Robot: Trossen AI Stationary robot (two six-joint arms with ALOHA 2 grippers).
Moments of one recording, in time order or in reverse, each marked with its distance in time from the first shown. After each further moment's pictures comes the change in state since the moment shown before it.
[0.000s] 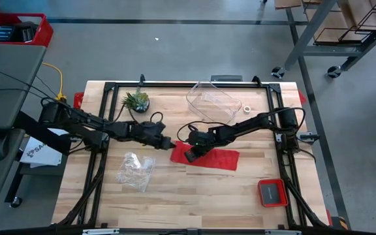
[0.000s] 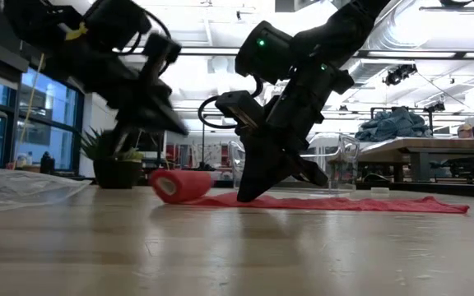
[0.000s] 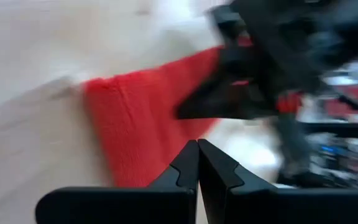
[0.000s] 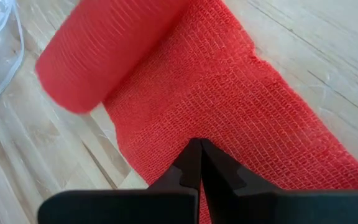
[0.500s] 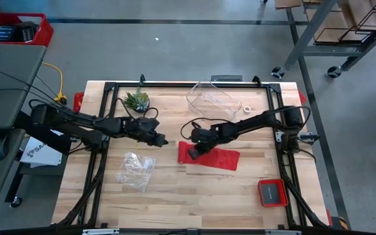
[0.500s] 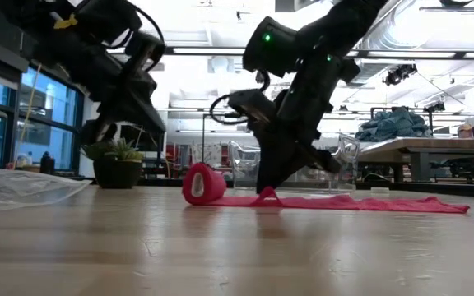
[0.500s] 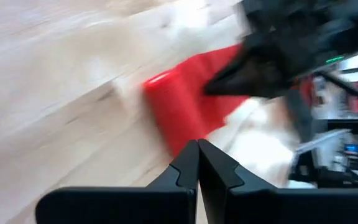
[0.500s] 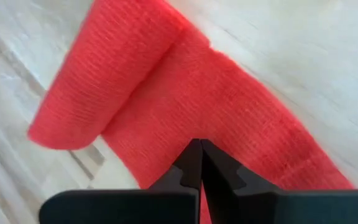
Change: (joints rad) left arm 0.044 -0.169 -0.001 -0.286 -0.004 0.072; right arm -0.008 -0.078 -0.005 -0.116 0.029 0.006
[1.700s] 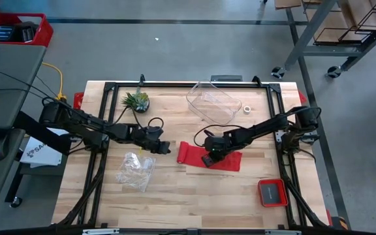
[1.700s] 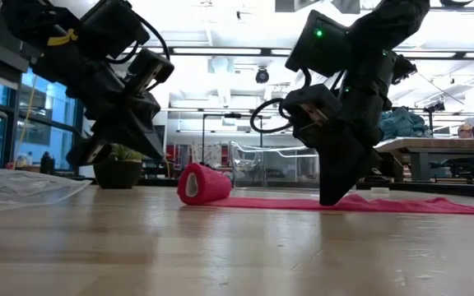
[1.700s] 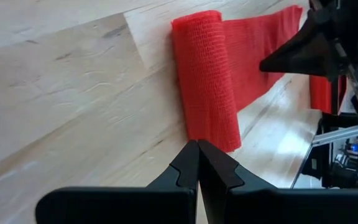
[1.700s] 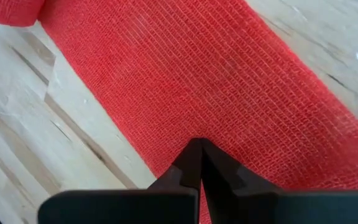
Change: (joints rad) left arm -0.089 0.175 0.001 0.112 0.008 -0.152; right arm 0.080 -0.152 -0.243 0.021 -0.054 0.107
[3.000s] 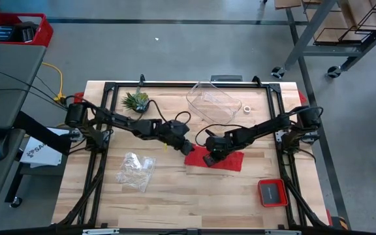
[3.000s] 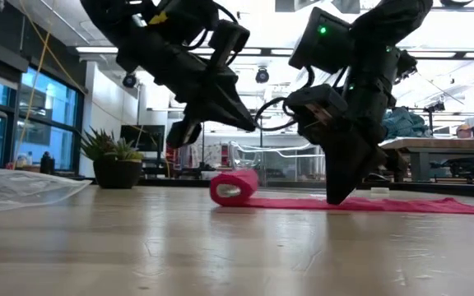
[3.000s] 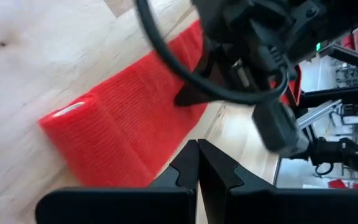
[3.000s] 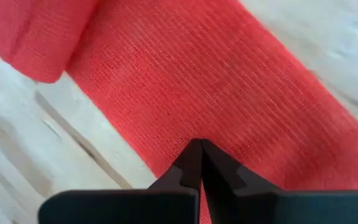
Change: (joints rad) left arm 0.047 0.317 0.417 -0.001 0.102 0.307; right arm 0.000 -0.030 -0.002 -0.047 0.030 0.002
